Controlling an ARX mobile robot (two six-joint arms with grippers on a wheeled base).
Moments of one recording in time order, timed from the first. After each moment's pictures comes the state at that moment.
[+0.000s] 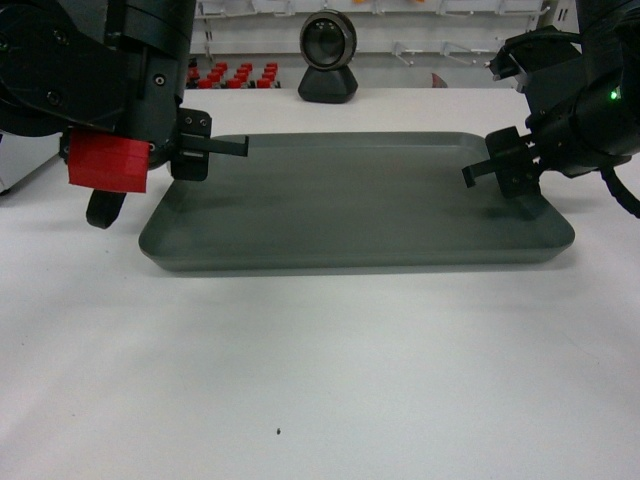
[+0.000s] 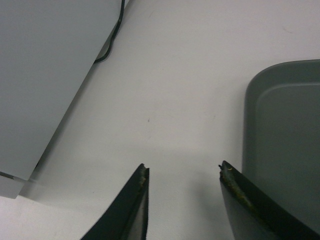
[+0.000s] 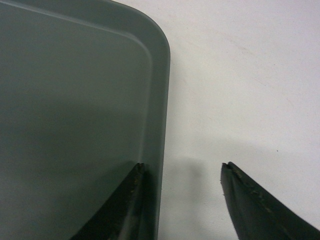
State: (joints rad) left arm -0.31 2.01 1.24 0.24 -0.67 -0.07; right arm 0.18 2.06 1.35 0.09 0.20 -0.17
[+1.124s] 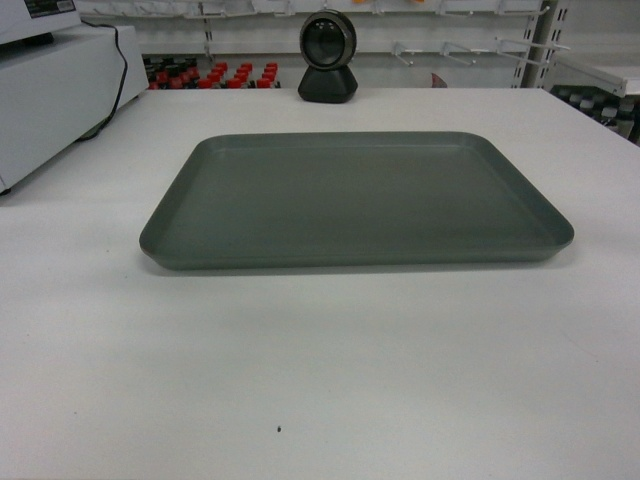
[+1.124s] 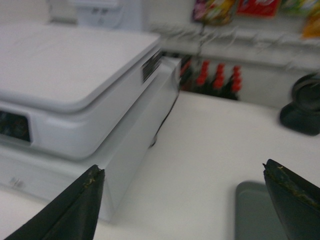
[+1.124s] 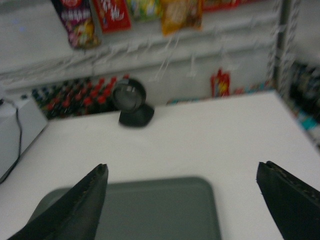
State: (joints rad) left arm -0.24 1.41 0.91 0.43 -0.56 -0.12; right arm 0.23 1.49 1.09 0.32 0.10 0.22
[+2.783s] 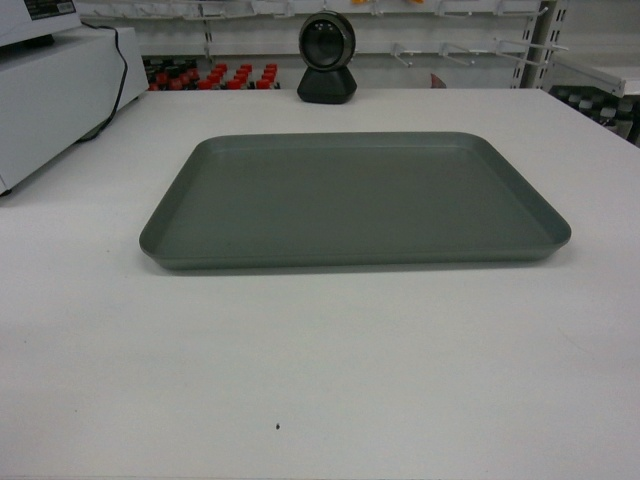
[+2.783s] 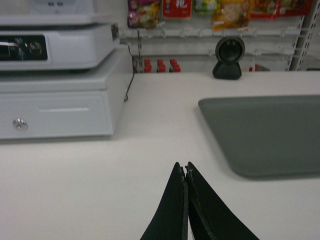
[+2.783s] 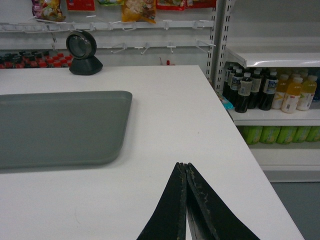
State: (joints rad) left arm 0.00 0.54 0.01 0.55 0.00 -0.02; right arm 0.00 0.47 0.06 0.40 0.00 0.01
